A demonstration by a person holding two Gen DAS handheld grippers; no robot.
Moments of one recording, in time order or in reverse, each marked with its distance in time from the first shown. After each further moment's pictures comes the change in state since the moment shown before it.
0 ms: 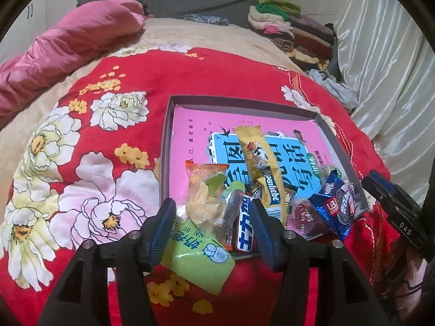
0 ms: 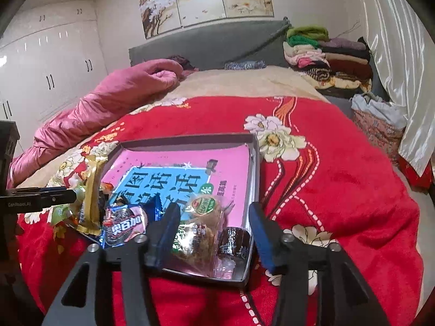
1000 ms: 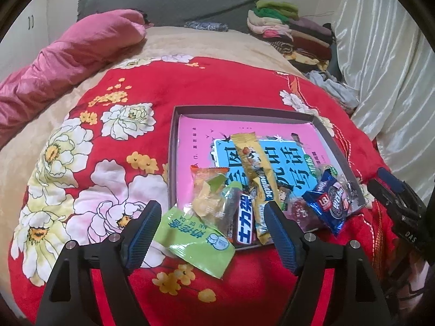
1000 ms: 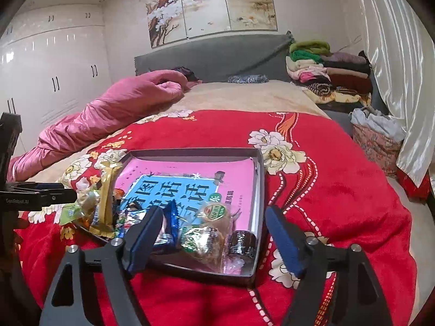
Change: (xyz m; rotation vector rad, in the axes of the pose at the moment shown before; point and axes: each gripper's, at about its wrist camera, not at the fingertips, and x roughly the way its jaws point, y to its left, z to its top) left arm -0.024 -0.006 -0.002 0.035 -0.028 0.034; right arm -0.021 0.016 -0.002 -0.033 -0.065 0.002
